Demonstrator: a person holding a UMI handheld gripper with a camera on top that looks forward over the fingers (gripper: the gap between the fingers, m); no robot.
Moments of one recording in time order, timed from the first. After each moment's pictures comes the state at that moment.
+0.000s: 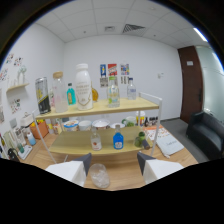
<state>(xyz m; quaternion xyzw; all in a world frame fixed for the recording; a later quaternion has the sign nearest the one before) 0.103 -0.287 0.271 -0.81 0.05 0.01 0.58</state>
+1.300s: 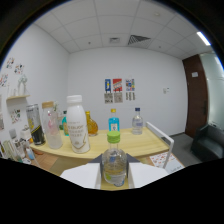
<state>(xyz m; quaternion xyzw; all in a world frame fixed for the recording) 0.116 -0.189 0.358 -0.76 0.02 0.02 0.64</state>
